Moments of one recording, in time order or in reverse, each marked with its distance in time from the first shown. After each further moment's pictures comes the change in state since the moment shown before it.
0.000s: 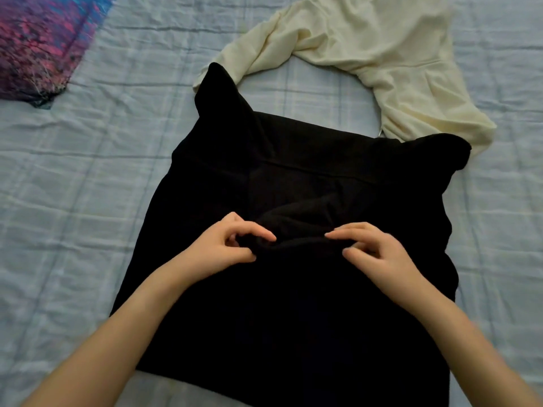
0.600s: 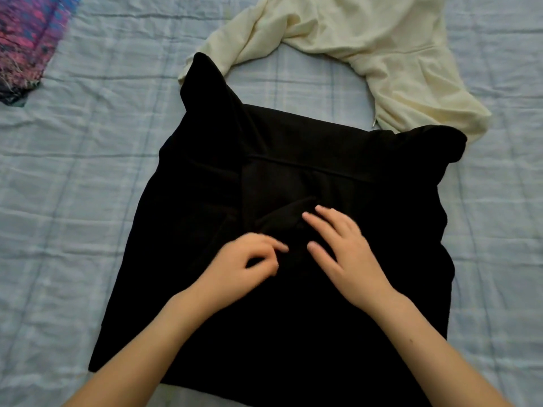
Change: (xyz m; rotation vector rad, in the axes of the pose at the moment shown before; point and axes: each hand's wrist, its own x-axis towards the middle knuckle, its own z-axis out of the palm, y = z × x) left_hand -0.001 -0.010 0.042 0.172 0.011 0.241; right_hand 0.013 0.021 0.041 -0.462 0.068 -0.177
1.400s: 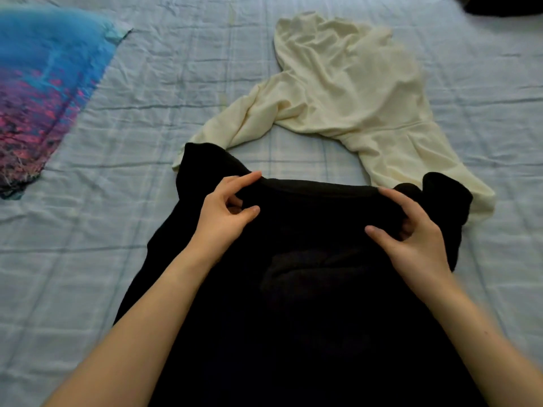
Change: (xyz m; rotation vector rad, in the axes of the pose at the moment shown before) left_hand 0.179 0.000 -0.107 -0.176 0.531 0.003; right_hand 0.129 0.051 -0.101 0.483 0.466 0.120
